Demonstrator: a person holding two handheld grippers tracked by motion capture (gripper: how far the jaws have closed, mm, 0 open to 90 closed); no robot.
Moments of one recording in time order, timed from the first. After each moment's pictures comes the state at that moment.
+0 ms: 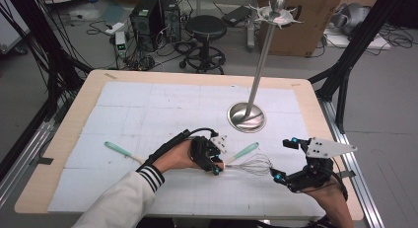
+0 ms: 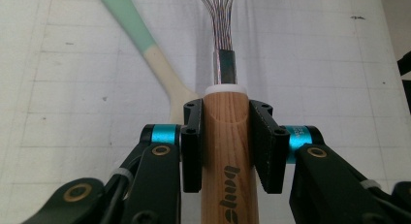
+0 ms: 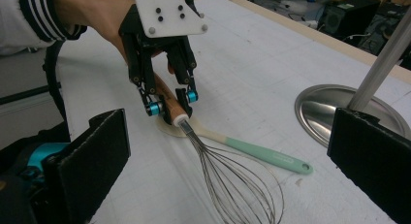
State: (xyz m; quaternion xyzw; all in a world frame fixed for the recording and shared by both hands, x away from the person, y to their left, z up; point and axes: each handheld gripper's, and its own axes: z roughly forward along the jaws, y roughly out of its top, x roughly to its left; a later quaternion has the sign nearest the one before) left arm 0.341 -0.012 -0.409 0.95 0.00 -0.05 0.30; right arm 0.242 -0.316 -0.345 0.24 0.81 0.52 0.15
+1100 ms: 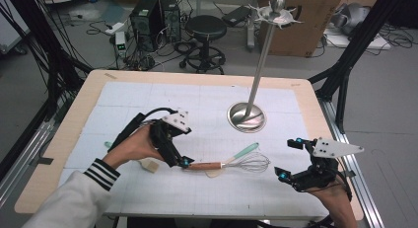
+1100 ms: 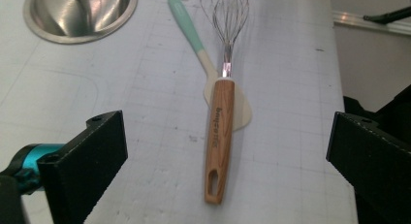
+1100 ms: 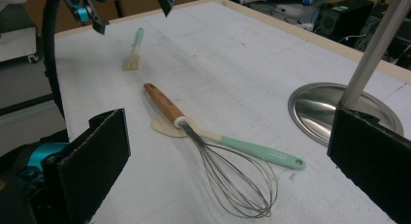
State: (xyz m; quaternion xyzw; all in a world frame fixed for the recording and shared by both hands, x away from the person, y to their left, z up) left arm 0.331 0.094 -0.327 0.92 0.08 0.01 0.39; right arm 0.242 -0.329 -0.347 0.25 0.80 0.53 0.14
